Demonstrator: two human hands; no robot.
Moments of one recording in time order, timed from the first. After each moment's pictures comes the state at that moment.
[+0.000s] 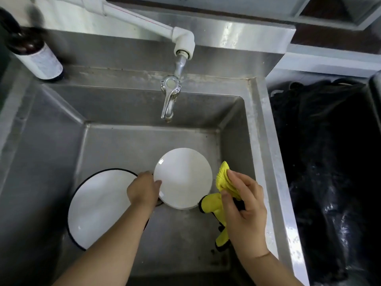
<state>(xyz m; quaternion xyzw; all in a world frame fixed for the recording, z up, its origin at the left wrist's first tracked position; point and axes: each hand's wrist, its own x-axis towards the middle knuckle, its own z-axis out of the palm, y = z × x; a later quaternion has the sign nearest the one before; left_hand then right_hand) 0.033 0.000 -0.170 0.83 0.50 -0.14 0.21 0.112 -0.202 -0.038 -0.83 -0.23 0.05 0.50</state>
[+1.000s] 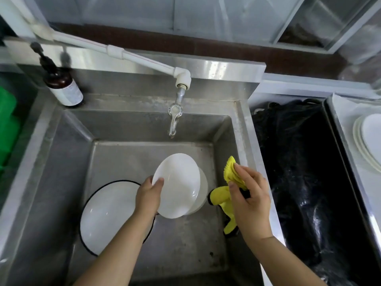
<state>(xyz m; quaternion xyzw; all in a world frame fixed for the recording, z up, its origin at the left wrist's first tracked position) 0.017 -0.013 -0.080 0.56 0.53 0.08 0.62 0.119 -0.202 0.023 -0.83 -0.23 0.02 0.51</state>
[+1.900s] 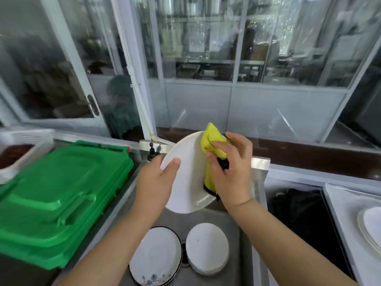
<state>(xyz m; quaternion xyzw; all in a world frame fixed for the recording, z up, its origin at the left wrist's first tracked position) -0.050 -0.094 0.292 0.70 0.37 0.45 0.41 0.100 -0.163 0.279 -0.57 -0.49 -0.21 0.62</state>
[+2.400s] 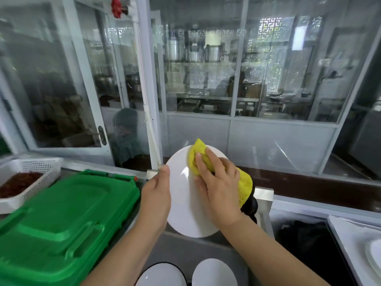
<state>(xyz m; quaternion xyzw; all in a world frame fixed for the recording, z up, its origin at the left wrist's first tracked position) -0.078 -0.082 0.336 0.54 0.38 0.50 0.57 0.049 -0.145 0.331 -0.68 -0.55 -0.34 0.35</state>
